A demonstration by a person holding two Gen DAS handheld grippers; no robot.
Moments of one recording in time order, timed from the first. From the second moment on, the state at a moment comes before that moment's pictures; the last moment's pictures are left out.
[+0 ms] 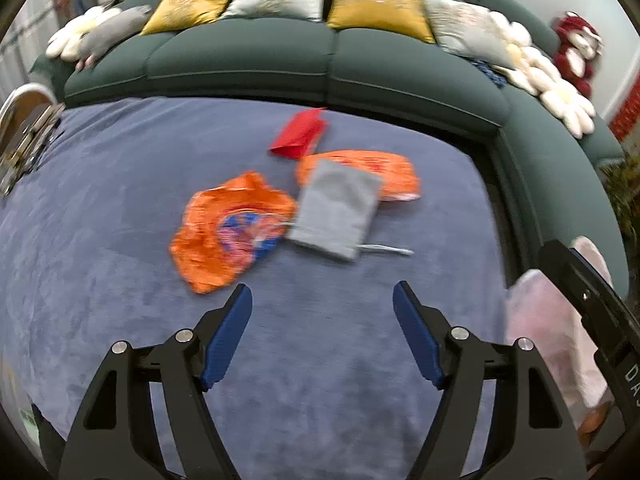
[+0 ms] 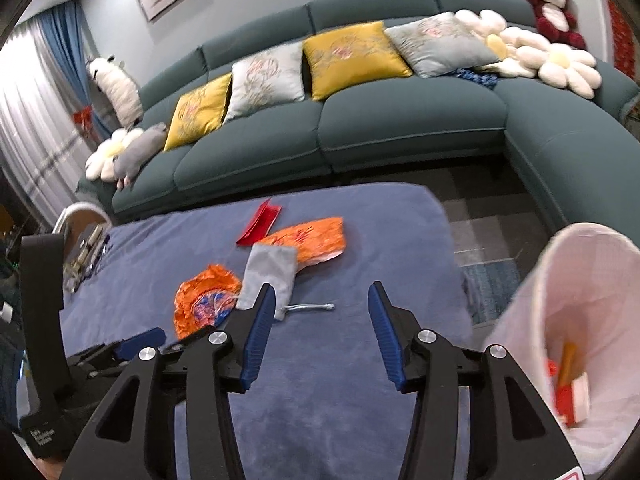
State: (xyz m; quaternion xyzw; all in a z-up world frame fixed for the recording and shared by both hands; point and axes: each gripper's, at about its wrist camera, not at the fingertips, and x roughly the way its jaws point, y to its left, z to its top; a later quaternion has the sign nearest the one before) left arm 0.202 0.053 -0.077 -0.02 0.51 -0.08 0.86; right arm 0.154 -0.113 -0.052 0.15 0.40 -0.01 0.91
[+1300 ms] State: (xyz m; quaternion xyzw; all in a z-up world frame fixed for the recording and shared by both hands) left arm 0.297 0.121 -0.161 -0.02 0.55 -0.04 0.83; right arm 0.279 -0.019 -0.166 0.13 0.49 0.05 0.86
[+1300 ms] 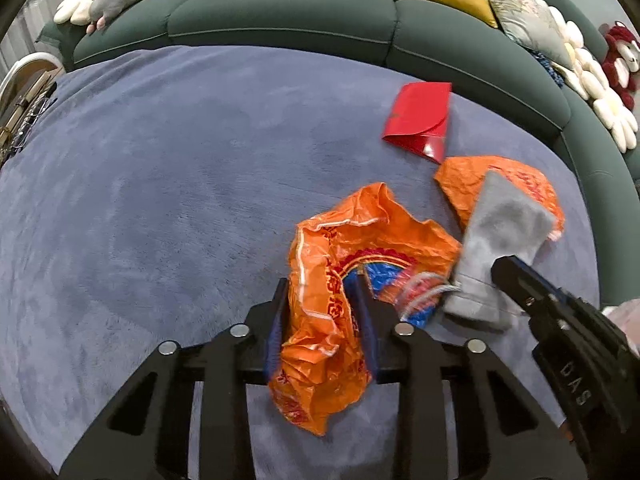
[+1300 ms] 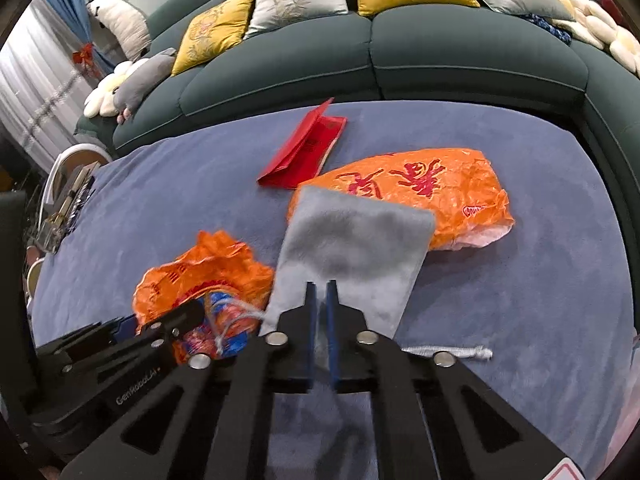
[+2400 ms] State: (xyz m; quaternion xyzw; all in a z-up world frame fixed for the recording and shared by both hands) left arm 0.286 0.112 -0.141 -0.03 0.54 -0.05 0.84; right arm 0.275 -0.031 -0.167 0.15 0.49 0.03 0.86
